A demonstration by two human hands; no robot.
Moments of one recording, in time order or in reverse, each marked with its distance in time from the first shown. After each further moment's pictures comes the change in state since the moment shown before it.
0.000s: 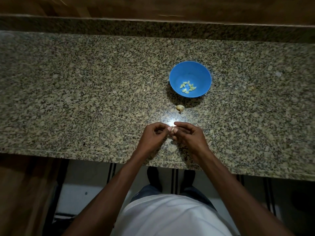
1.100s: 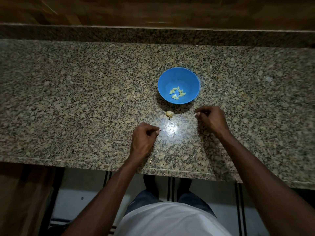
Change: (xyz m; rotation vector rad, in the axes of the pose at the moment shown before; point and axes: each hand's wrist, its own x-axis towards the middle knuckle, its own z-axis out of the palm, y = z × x) left_hand 0.021 0.000 0.015 0.448 0.263 0.122; right_hand 0.075 -0.084 -0.101 -0.846 0.208 -0.312
